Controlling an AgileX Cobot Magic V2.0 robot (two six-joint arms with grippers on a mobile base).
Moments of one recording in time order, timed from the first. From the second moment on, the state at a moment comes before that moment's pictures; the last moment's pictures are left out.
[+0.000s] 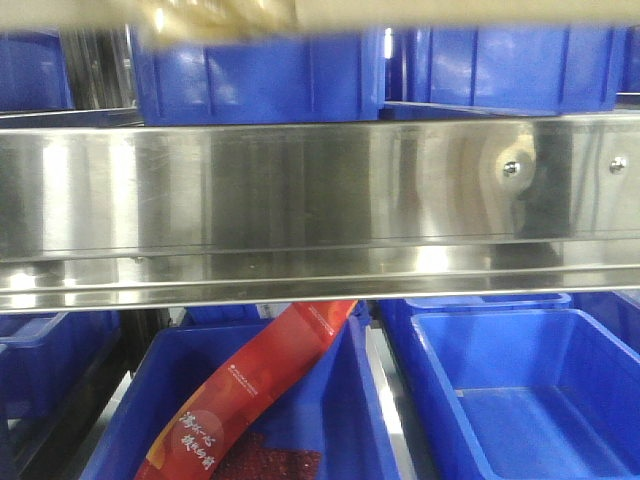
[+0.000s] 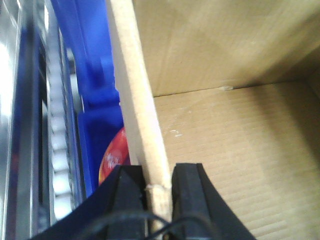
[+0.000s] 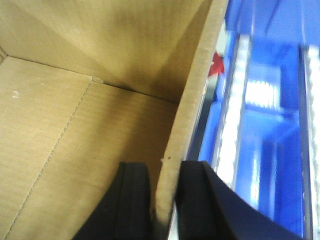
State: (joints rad) left arm -0.38 1.36 -1.83 0.16 1.25 -0.29; right arm 0.38 1.38 -1.83 0.10 1.25 0.00
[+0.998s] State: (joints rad) left arm -0.38 1.37 -1.83 0.16 1.25 -0.29; right arm 0.38 1.38 -1.82 0.09 1.25 0.00
